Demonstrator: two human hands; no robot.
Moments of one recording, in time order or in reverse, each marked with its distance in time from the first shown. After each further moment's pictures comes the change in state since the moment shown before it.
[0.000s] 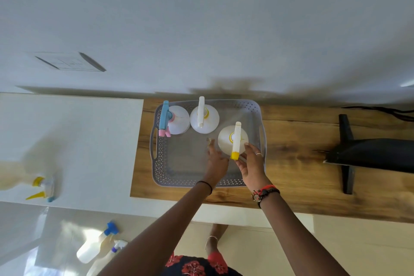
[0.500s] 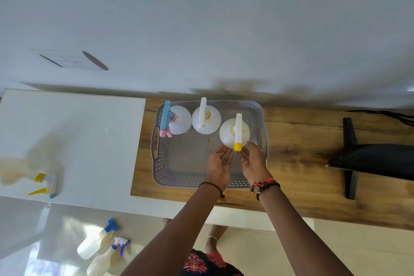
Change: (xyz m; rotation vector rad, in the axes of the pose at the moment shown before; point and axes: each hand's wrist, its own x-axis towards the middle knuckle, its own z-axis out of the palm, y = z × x) left_hand -0.015 0.030 0.012 -1.095 0.083 -0.372; right_hand 0.008 -0.017 0.012 0.068 0.017 0.017
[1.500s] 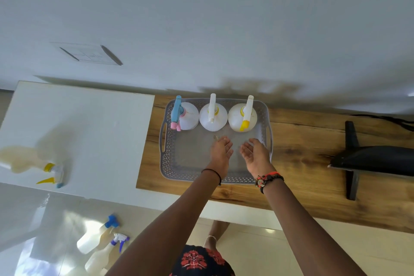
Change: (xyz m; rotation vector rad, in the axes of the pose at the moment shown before) left_hand -0.005 0.019 0.006 0.200 -0.019 0.067; right_hand -0.005 -0.001 0.003 -0.052 0.011 0.054
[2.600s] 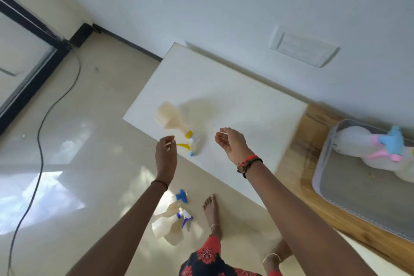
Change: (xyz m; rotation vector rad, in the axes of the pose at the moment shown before) left_hand -0.047 0.229 -0.544 0.450 0.673 0.579; right_hand -0.142 0.378 0.338 -0.575 -0.412 0.096
